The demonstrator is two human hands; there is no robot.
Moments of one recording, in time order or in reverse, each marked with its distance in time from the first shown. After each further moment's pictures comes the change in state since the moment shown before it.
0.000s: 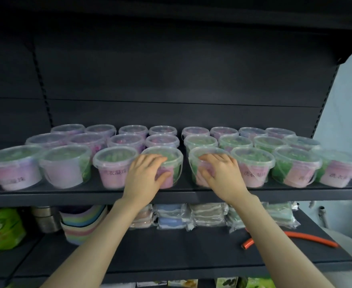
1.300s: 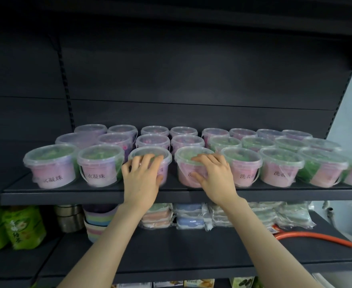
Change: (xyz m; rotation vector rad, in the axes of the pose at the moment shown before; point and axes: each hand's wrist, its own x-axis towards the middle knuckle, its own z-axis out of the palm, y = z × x) left_hand -0.031 -0.072 -0.037 0.275 0.054 -0.109; right_hand 0.015 -0.096 0.049 0.066 0.062 0.055
